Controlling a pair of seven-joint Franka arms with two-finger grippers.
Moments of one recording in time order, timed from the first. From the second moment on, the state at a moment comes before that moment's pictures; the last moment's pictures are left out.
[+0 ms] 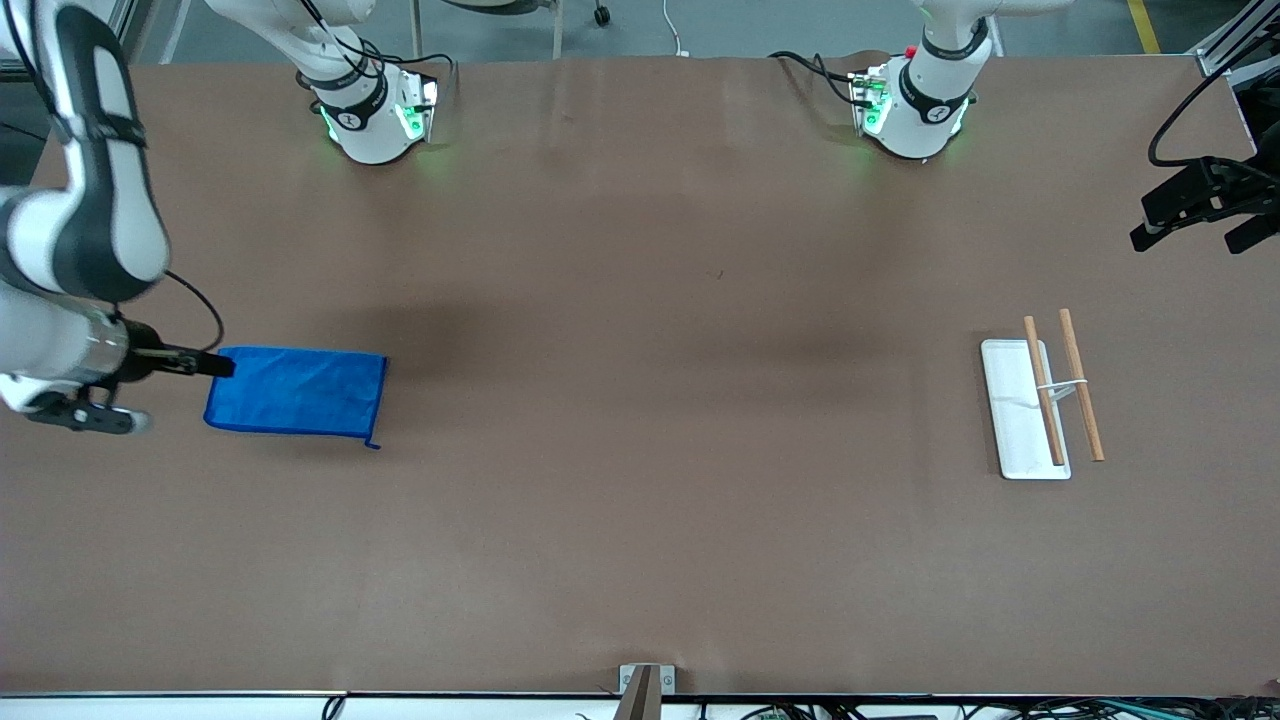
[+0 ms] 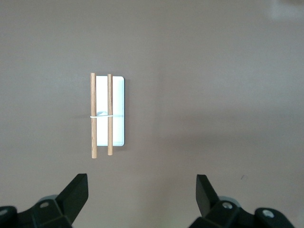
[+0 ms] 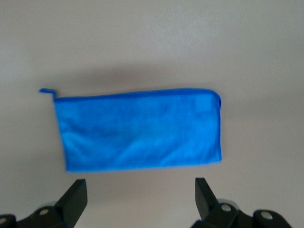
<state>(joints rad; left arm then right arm) -0.04 -0.01 0.03 -1.47 -0.07 1.51 0.00 -0.08 0.29 -0.08 -1.91 -0.02 2.04 -0.04</state>
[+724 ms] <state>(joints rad) -0.04 -0.01 0.03 -1.47 -0.08 1.51 0.01 -0.11 0.41 -0.08 -2.13 -0.02 2.49 -0.08</state>
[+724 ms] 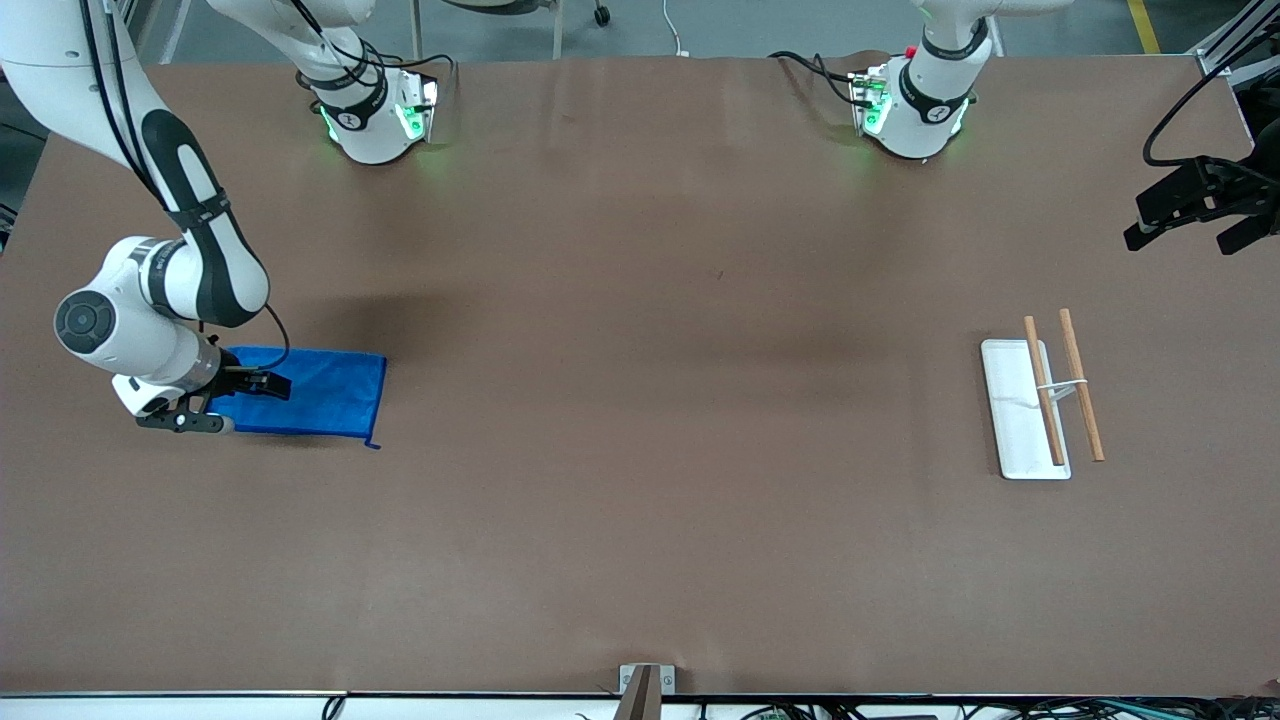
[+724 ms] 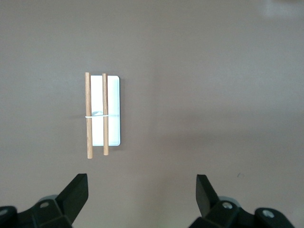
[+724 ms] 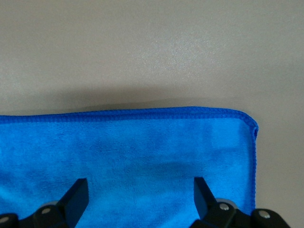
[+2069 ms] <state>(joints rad) -0.04 -0.01 0.03 -1.48 -0.09 1.51 0.01 -0.11 0.44 -0.08 -2.16 -0.02 2.47 -0.11</state>
